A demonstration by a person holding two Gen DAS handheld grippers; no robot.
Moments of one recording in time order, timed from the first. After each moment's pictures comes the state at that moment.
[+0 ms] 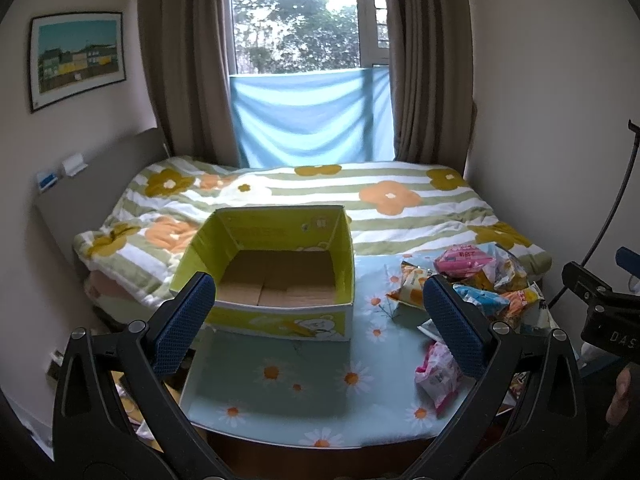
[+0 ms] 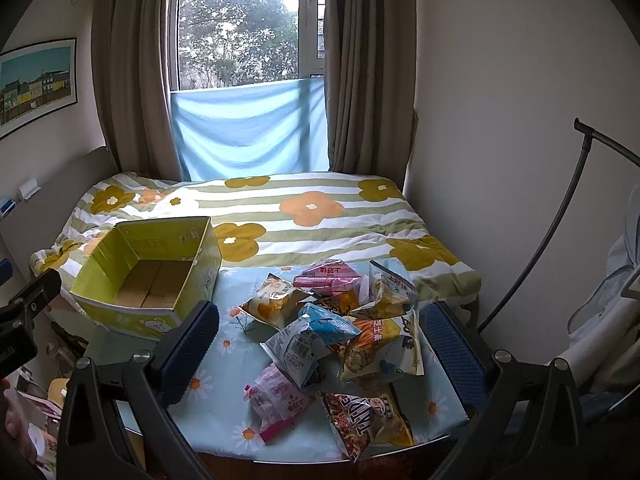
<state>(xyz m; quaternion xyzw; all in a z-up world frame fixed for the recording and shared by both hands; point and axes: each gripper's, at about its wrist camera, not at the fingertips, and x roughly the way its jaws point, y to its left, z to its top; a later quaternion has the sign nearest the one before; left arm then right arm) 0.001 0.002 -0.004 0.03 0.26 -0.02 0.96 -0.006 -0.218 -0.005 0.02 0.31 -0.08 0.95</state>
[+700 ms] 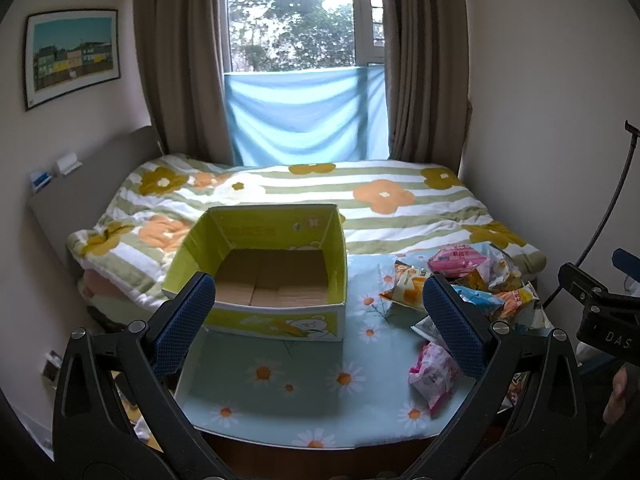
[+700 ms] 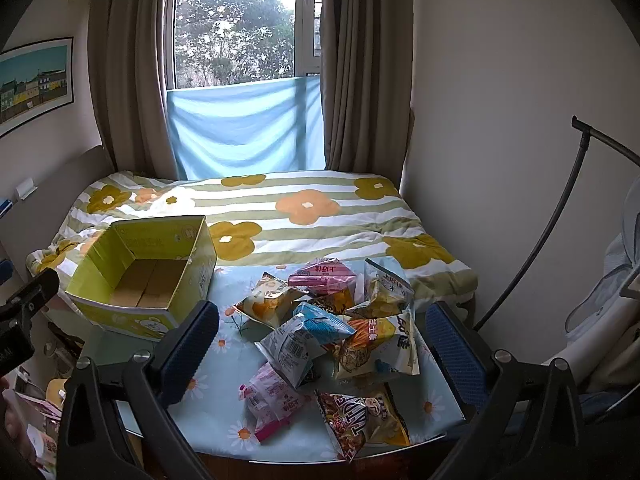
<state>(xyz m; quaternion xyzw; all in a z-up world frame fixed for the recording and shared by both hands) 0.005 -0.004 -0.002 0.03 0.27 -0.03 0.96 -0.013 -0.223 -0.004 0.02 0.31 -0.08 0.95</state>
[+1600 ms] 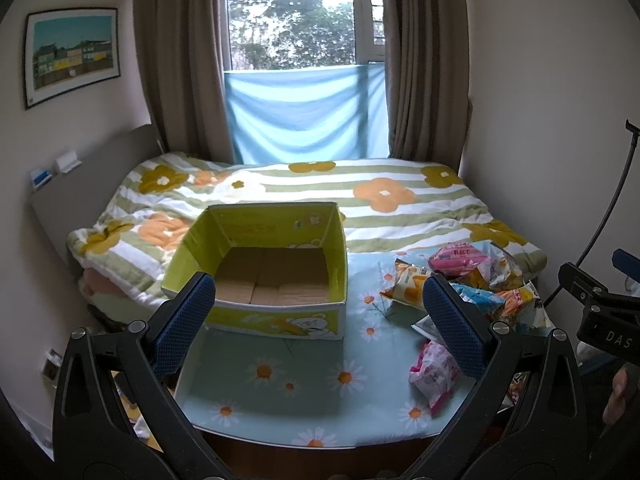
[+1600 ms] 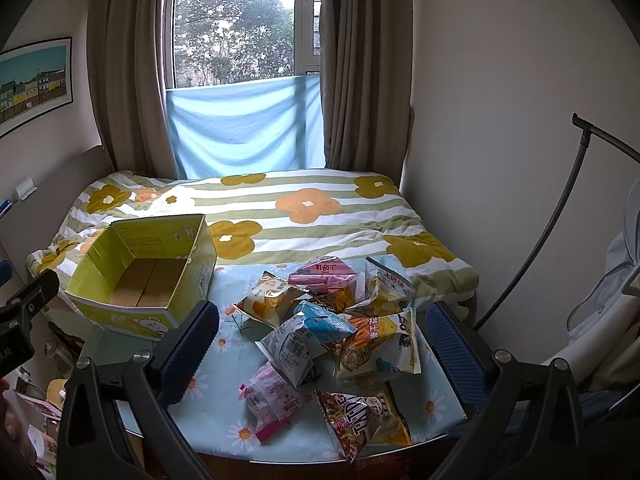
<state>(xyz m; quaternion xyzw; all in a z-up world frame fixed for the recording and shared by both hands) 0.008 0.001 -0.005 0.03 0.27 -0.02 0.96 -0.011 -0.223 -0.004 0.02 0.31 -0.08 0.95</state>
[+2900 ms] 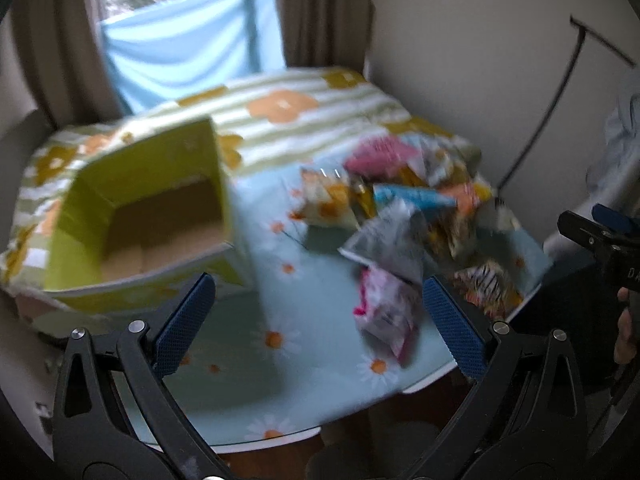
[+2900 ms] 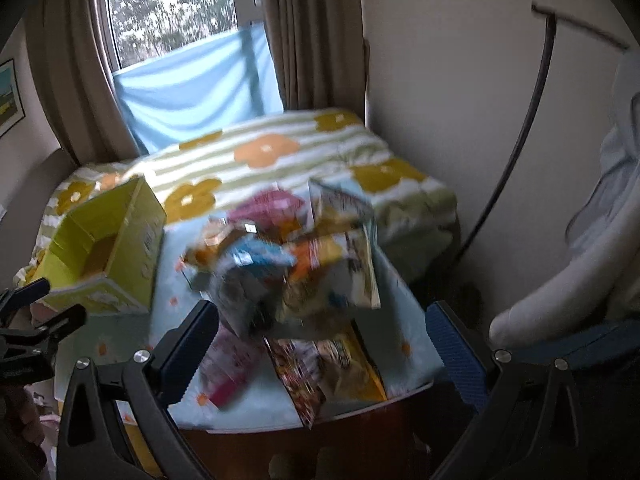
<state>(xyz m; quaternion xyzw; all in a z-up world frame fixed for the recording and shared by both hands) 0.076 -0.068 -0.111 0.10 0.43 -0.22 0.87 -0.014 -0.292 -0.087 0.10 0.41 -0.13 0.90</state>
